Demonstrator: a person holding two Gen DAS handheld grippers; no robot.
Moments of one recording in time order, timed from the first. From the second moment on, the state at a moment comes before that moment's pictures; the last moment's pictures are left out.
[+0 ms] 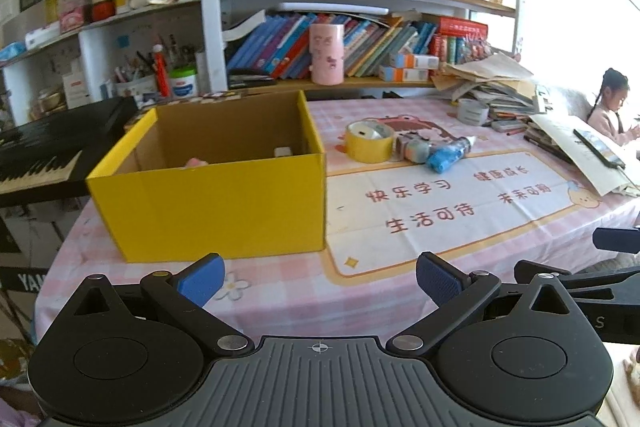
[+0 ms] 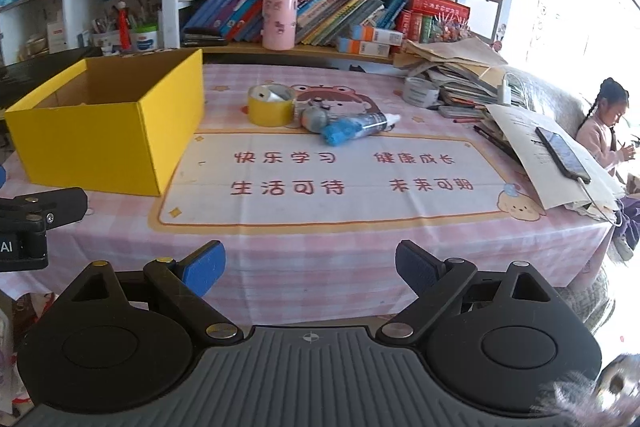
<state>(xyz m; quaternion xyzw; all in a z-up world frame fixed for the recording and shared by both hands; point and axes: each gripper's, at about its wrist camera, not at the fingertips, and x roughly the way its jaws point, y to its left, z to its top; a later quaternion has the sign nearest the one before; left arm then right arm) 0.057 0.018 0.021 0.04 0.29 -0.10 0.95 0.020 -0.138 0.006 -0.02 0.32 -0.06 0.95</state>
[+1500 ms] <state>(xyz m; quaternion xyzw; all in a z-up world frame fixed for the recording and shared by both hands) 0.164 -0.106 0.011 0.07 0.32 -0.09 0.94 0.147 -0.257 -0.004 0.00 0.35 -0.02 0.94</state>
